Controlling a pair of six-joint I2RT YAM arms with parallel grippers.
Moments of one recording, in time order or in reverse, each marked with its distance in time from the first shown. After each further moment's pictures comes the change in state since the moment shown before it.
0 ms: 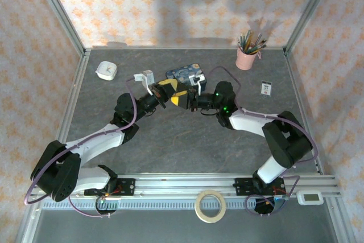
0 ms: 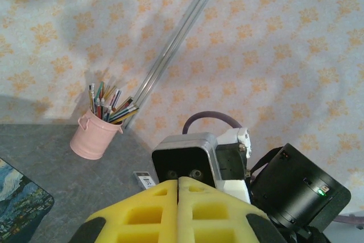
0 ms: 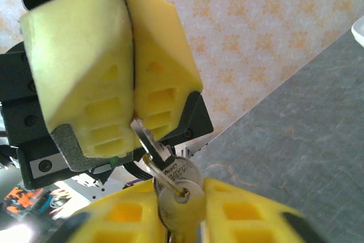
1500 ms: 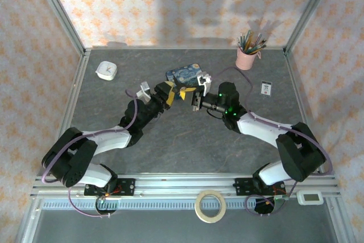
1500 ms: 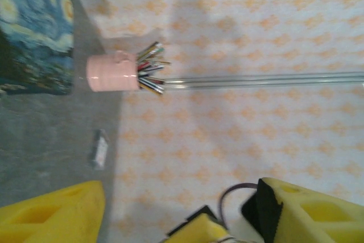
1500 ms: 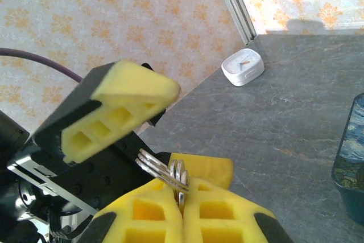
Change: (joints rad) left arm -0.027 0.162 -0.106 0.110 -0.245 -0.906; right arm -0.013 -0.153 -0.051 -0.296 0.355 -0.343
